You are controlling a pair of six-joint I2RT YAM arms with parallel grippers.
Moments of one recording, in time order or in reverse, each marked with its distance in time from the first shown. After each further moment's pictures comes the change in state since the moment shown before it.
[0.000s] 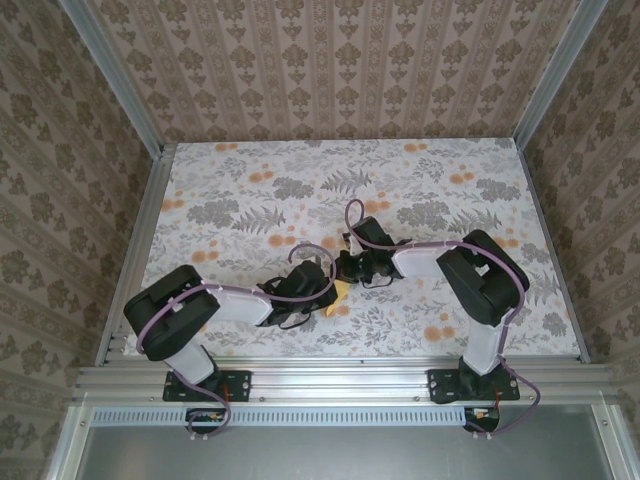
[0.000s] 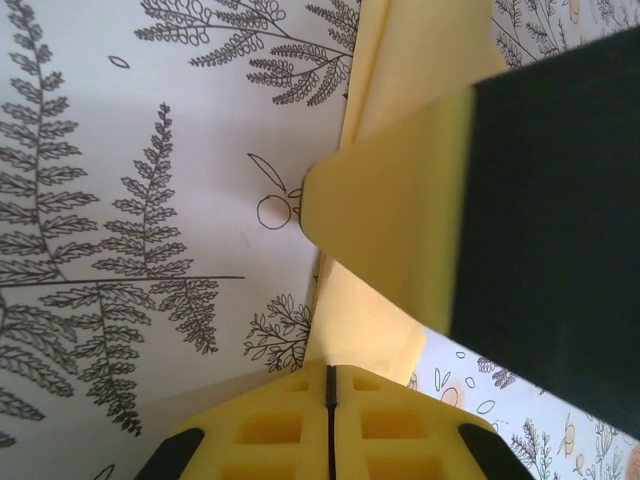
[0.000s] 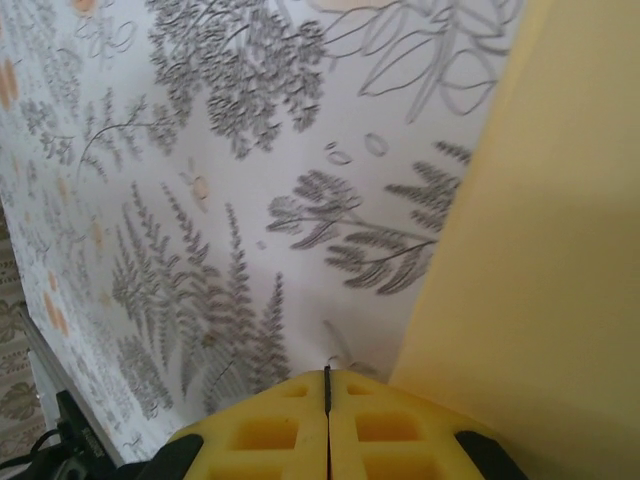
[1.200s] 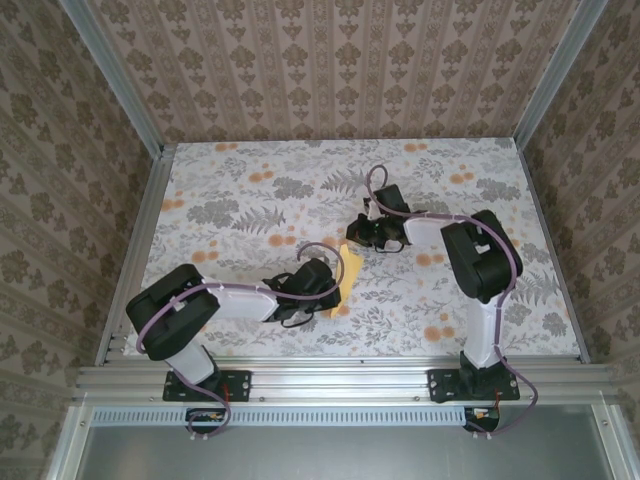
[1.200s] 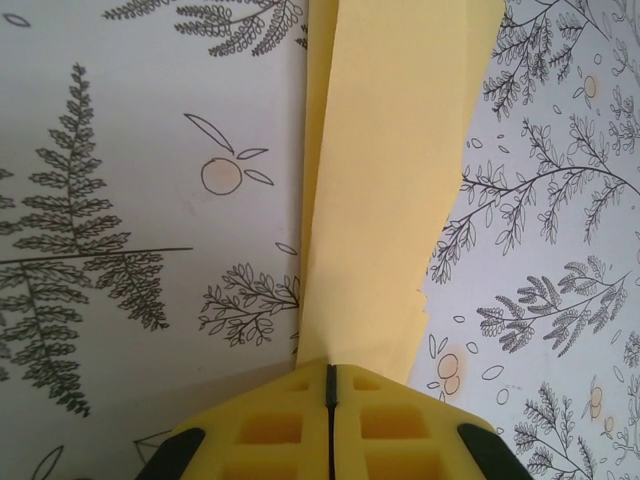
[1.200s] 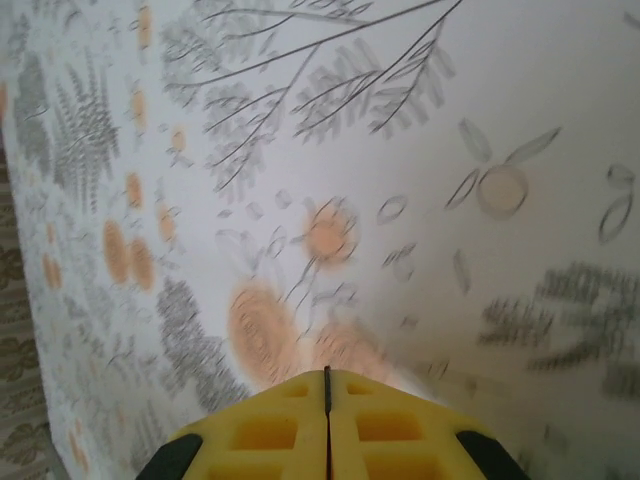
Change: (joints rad) left arm -0.024 0.012 0.085 -0.159 0.023 0.079; right arm -0.213 0.092 0.206 -0.061 -0.023 -0.083
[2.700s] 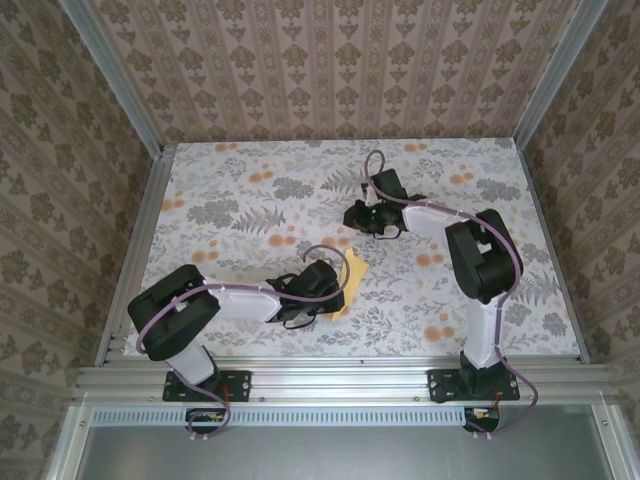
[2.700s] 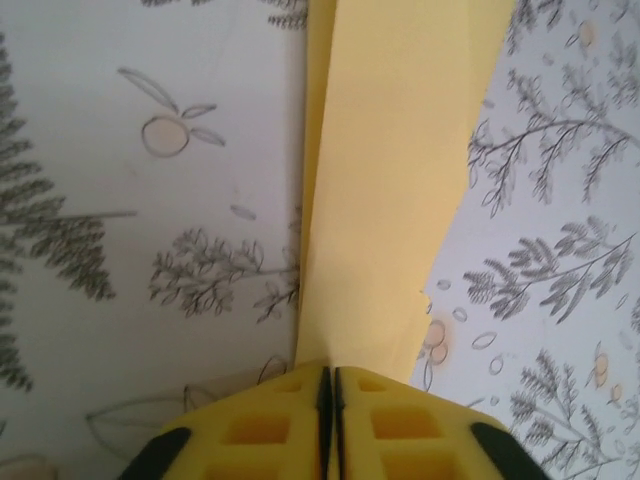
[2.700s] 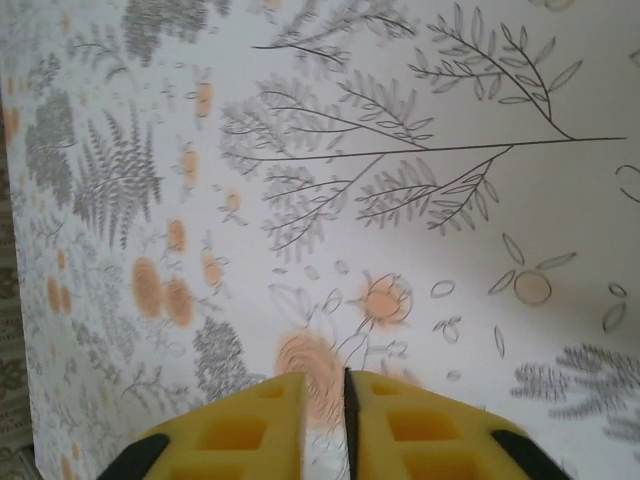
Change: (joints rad) left arm -0.031 -0.009 0.037 -0.084 -0.002 0.043; right arm -0.009 -0.001 0.178 -0.183 0.076 -0.066
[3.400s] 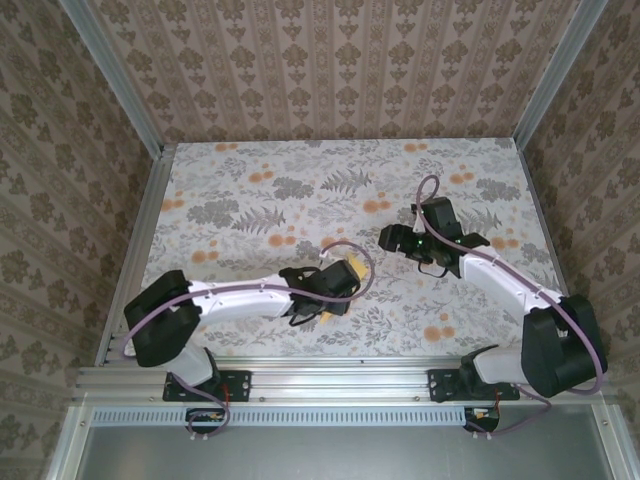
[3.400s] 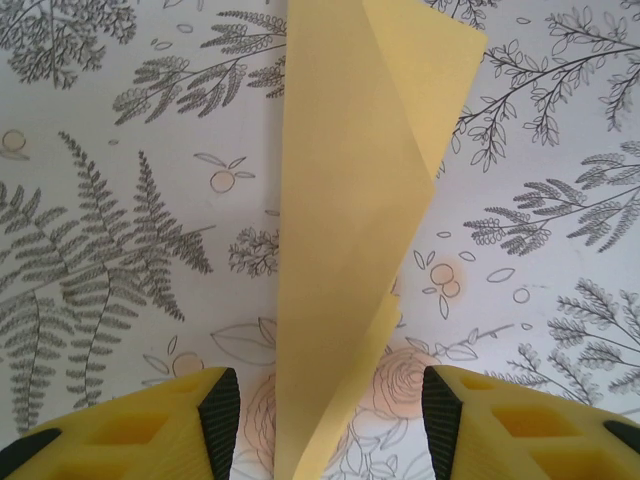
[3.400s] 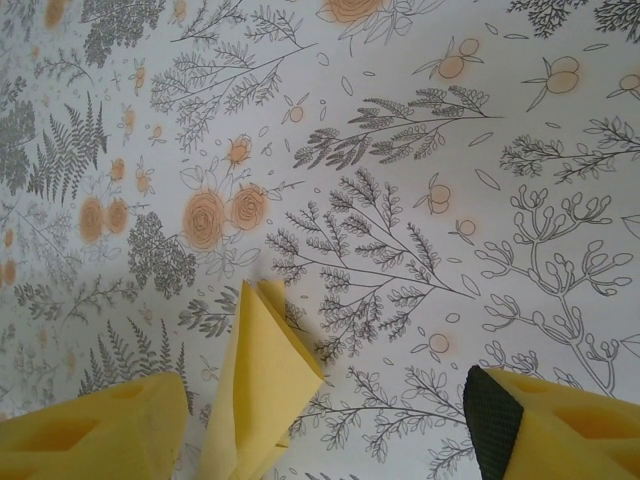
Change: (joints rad) left arm -0.129 -0.016 0.286 -0.515 -0.291 0.232; right arm -0.075 -0.634 -0.490 -0.108 0.189 -0.050
